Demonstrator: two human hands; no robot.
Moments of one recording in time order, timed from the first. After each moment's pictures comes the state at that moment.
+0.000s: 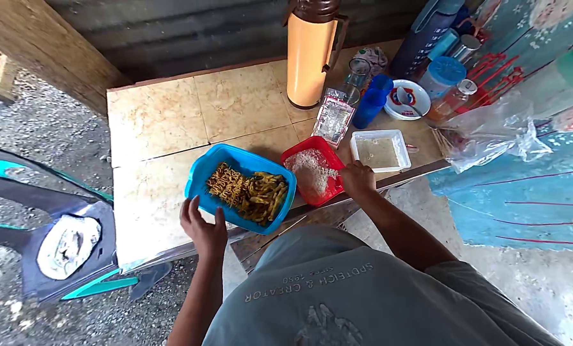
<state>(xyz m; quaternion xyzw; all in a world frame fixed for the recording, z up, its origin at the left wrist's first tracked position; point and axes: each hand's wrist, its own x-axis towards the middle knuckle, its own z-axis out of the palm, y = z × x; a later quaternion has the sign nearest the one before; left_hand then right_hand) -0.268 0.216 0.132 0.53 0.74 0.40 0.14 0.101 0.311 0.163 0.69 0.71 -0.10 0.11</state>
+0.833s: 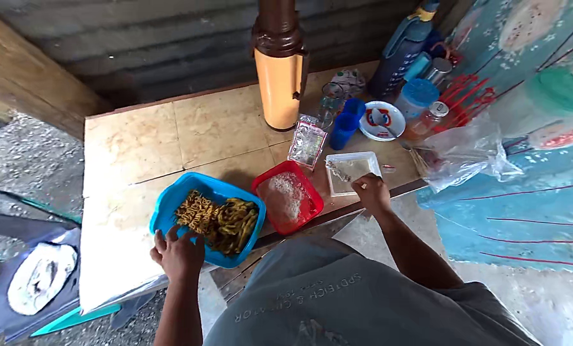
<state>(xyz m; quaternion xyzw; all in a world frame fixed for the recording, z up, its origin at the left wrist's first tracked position) -0.229 0.246 0.147 0.56 0.81 0.13 0.11 0.237 0.328 0.169 0.77 0.57 -0.25 -0.14</state>
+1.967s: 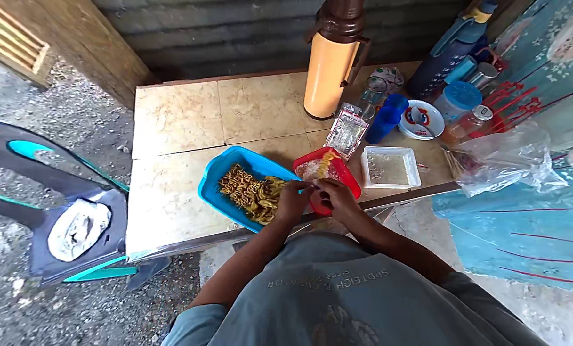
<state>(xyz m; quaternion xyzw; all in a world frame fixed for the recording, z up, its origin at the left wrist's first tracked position) -0.114 0.284 0.180 0.51 0.61 0.34 0.51 0.029 0.292 0.187 0.61 0.31 -0.63 -0.37</state>
